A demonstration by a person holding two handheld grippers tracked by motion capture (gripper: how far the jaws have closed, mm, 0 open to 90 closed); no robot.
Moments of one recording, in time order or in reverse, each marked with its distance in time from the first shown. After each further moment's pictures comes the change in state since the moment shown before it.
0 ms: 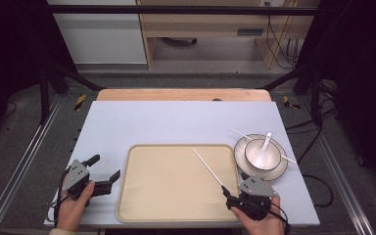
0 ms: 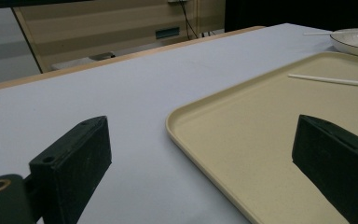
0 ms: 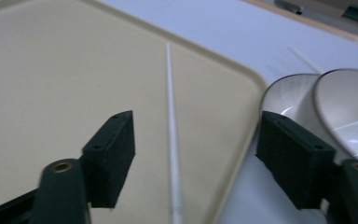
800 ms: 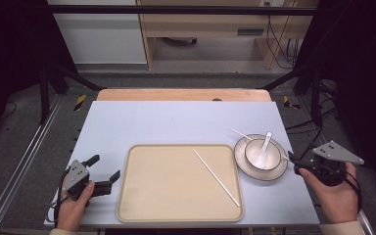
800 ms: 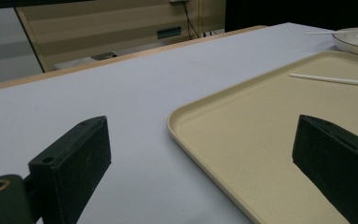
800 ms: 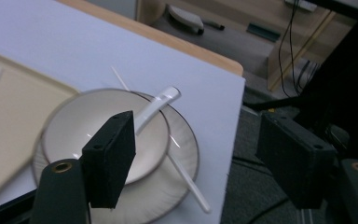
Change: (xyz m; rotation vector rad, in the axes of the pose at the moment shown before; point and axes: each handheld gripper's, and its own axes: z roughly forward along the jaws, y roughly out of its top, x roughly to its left) left arm -0.001 -0.001 0.000 0.002 0.007 0.000; right arm -0.172 0.011 -0.051 -0.021 -0.202 0.005
